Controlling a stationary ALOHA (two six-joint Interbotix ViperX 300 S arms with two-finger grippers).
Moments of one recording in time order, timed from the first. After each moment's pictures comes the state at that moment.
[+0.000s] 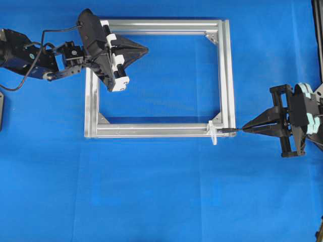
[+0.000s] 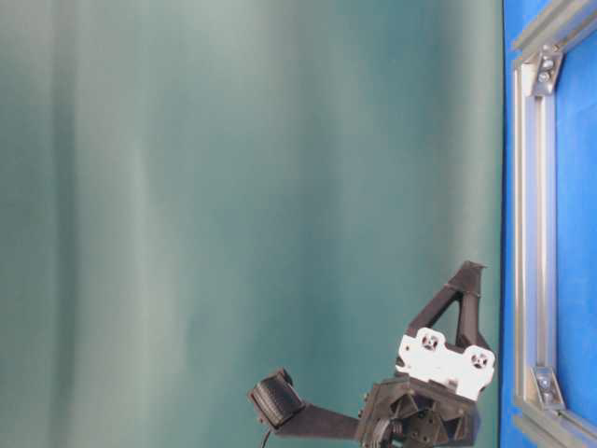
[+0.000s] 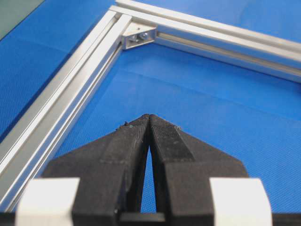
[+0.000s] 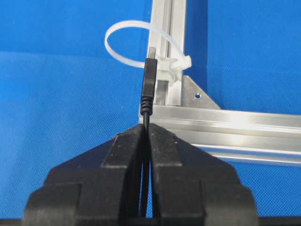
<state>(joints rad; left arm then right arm) 0.27 0.14 0.86 -0.09 -0.76 0.00 0.16 -0.50 1.42 0.12 -0.44 0.10</state>
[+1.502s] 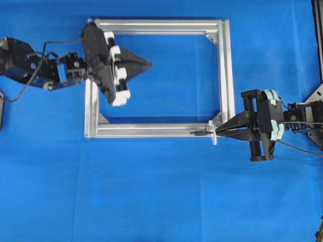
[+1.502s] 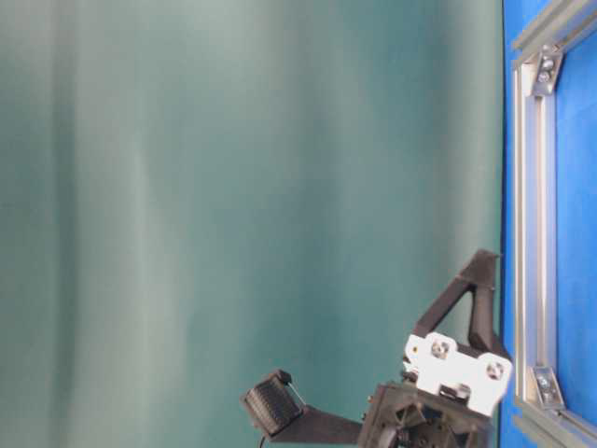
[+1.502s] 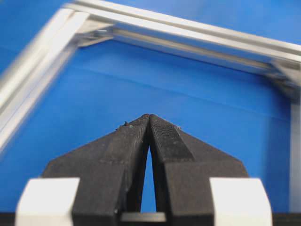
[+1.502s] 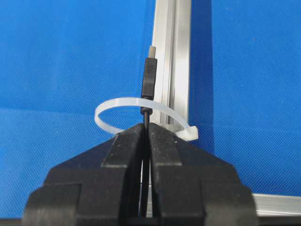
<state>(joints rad) 0.16 0.14 0.86 -0.09 -0.76 -0.03 0.16 -0.17 1.25 0.12 -0.61 0.09</state>
